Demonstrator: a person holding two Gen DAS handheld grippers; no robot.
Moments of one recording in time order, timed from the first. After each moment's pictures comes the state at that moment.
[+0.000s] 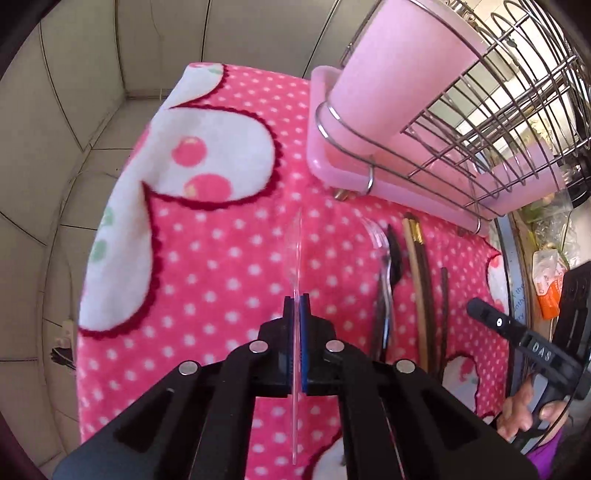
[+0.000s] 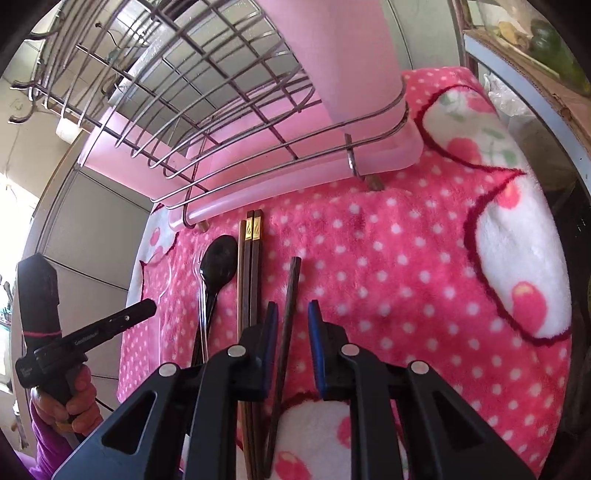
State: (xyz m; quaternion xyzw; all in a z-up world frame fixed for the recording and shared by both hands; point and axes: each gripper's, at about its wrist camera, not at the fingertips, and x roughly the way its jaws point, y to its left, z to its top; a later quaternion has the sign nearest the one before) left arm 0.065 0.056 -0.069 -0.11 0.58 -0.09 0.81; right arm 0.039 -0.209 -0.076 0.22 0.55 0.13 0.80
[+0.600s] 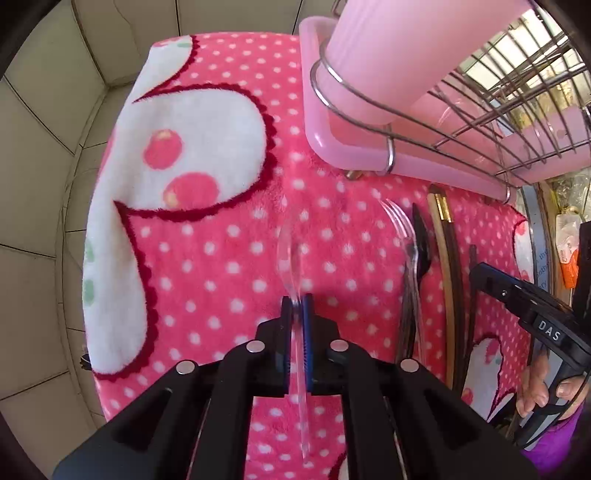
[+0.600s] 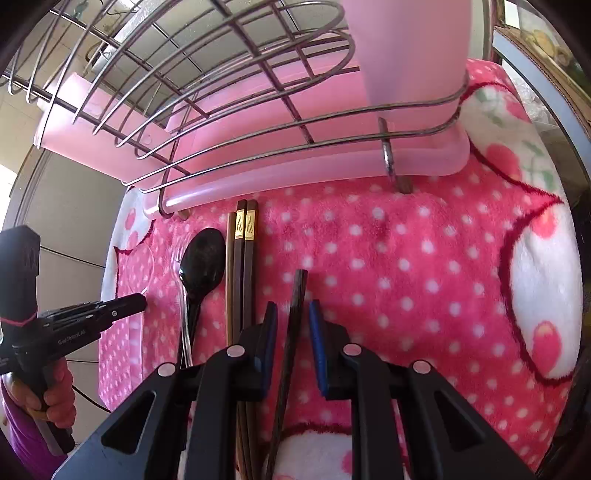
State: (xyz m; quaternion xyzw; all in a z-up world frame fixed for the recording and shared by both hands) left arm 0.115 0.040 -0.090 -0.04 0.65 -0.10 0.75; right arm 0.076 -0.176 -0.096 0.17 0.59 0.12 0.78
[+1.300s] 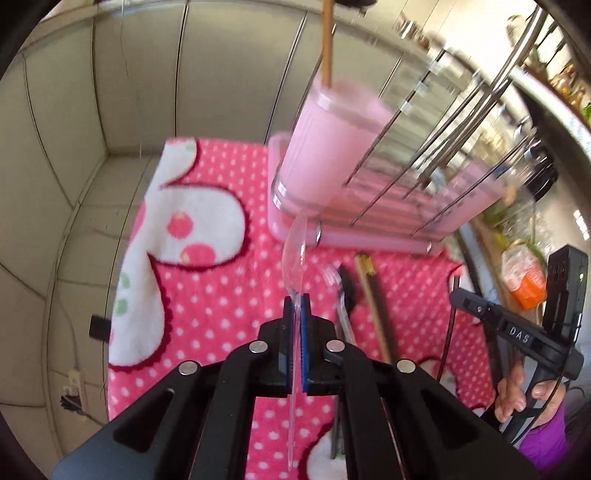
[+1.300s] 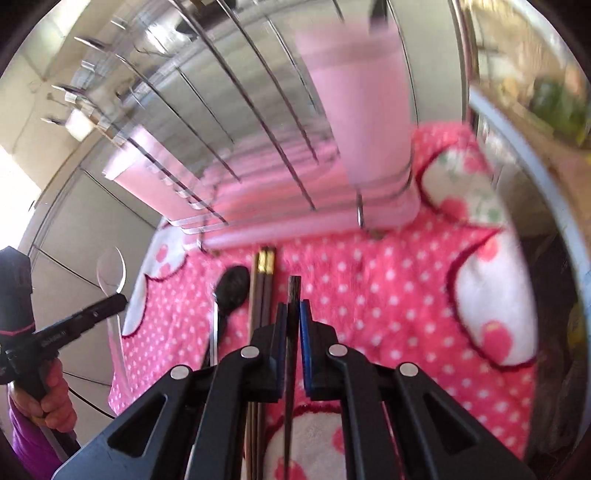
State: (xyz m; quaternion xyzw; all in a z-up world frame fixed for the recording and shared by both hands) left arm 0.040 0.050 -0.002 -0.09 0.47 -0.14 0.87; right arm 0.019 -0.211 -0.027 0.17 0.46 0.12 0.86
